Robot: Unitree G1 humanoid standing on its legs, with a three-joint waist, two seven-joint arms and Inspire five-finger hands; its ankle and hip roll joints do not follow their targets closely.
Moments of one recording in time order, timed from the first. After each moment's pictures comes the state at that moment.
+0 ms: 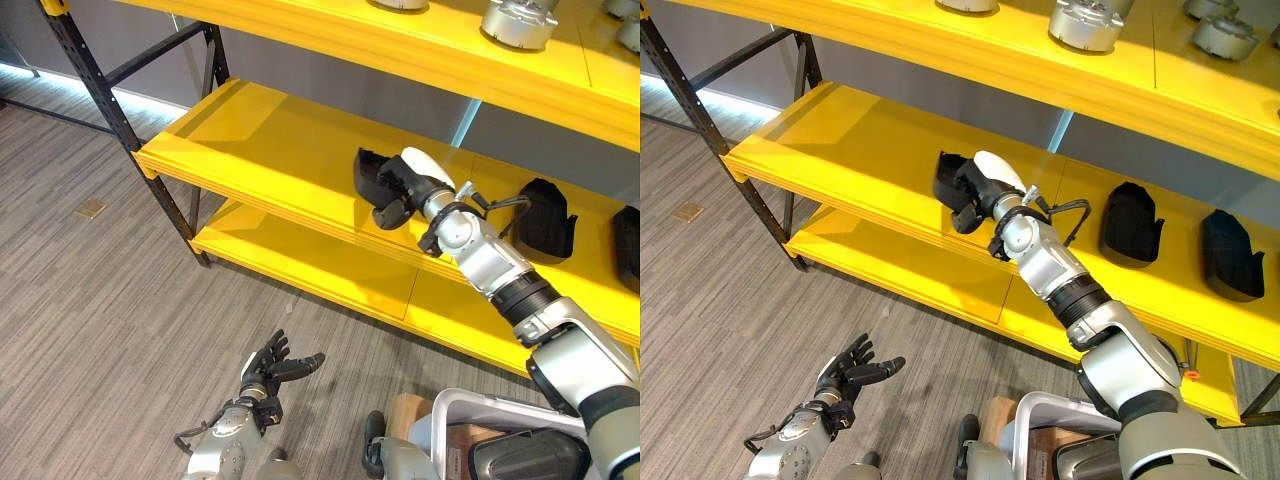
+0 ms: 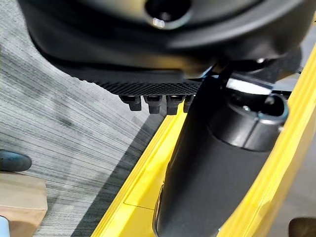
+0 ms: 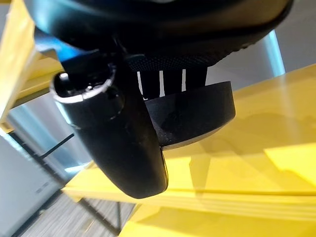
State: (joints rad) left arm 0.09 0.30 -0.23 0.28 -0.62 0.12 0.16; right arm -1.02 -0.46 0.62 0.56 -0.14 0.21 -0.02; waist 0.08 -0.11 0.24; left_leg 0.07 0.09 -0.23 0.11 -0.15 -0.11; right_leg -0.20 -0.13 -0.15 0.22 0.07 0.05
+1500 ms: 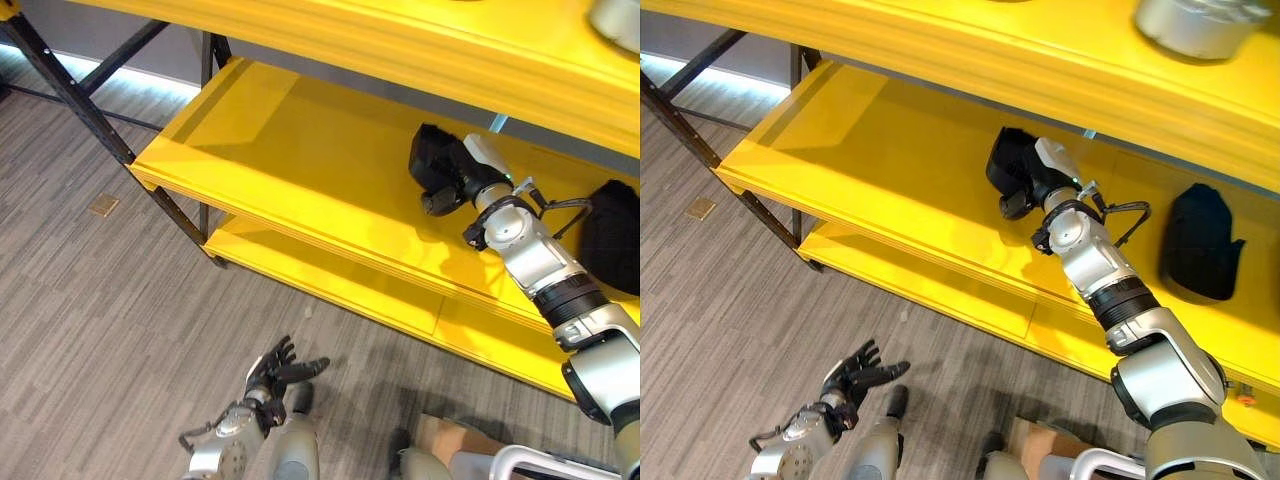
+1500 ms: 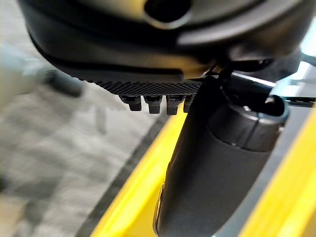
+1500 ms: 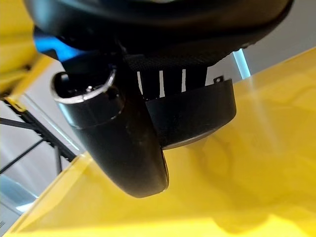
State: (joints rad) left arm -0.06 0.37 -0.30 0.31 -0.73 0.10 0.17; right arm -0.96 -0.67 0.53 0.54 -0.10 0.23 -0.09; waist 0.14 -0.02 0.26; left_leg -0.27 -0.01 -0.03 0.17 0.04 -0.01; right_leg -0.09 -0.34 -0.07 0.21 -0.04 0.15
